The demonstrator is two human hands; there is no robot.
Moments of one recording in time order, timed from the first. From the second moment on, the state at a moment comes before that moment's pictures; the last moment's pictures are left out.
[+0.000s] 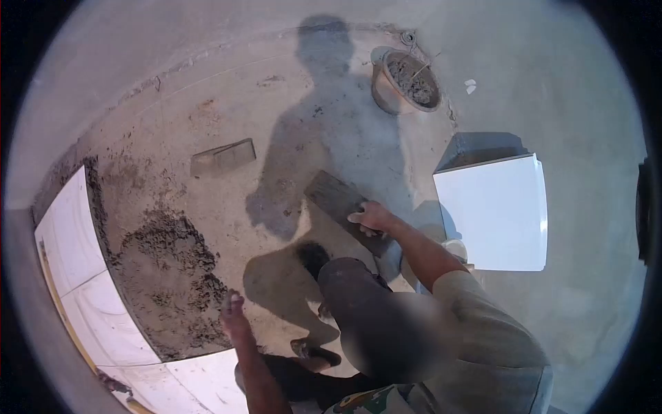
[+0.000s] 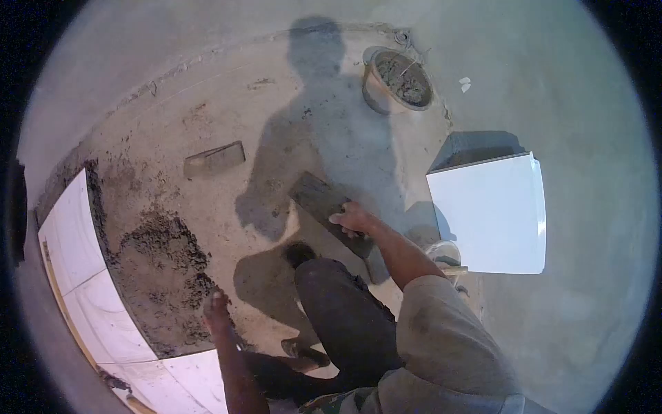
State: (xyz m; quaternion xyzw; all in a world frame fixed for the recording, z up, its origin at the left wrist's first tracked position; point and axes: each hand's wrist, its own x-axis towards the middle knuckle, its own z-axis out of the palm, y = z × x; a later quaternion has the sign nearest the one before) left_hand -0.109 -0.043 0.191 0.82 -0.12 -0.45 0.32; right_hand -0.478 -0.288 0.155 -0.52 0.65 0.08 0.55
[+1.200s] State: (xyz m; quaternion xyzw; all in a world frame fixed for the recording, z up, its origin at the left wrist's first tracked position) left_hand -0.586 -0.658 0.117 0.77 -0.42 -0.41 0.24; right_hand -0.761 -0.735 0.224 -0.63 0.69 0.27 0.22
